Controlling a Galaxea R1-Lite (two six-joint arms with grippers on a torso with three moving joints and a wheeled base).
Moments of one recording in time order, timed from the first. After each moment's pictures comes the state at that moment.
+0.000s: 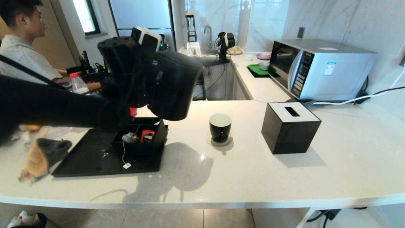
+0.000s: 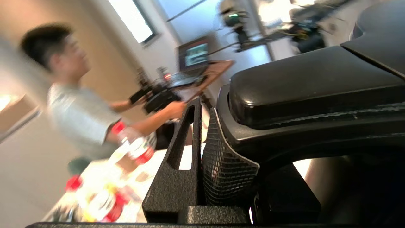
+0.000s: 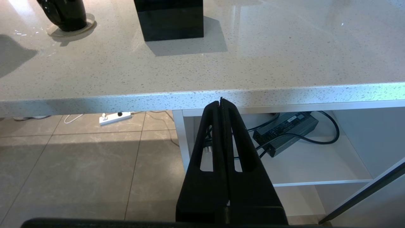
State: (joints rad) left arm -0.41 1.94 -1.31 -0.88 0.64 0.56; right arm 0.01 0.00 -0.05 0.13 -0.04 0.04
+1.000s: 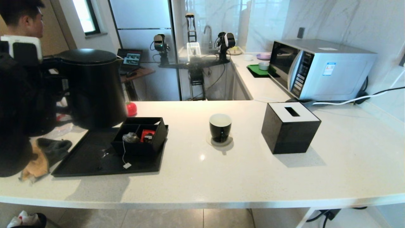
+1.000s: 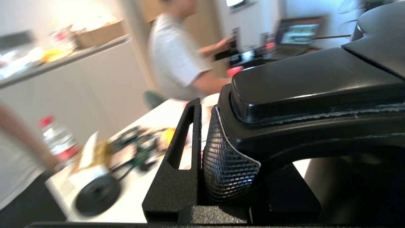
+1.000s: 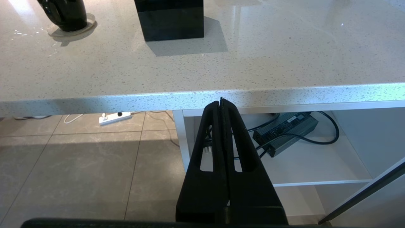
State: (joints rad) left arm -0.01 1.60 -0.78 -1.12 0.67 0.36; right arm 0.01 0.00 -0.05 0.13 -0.04 0.04
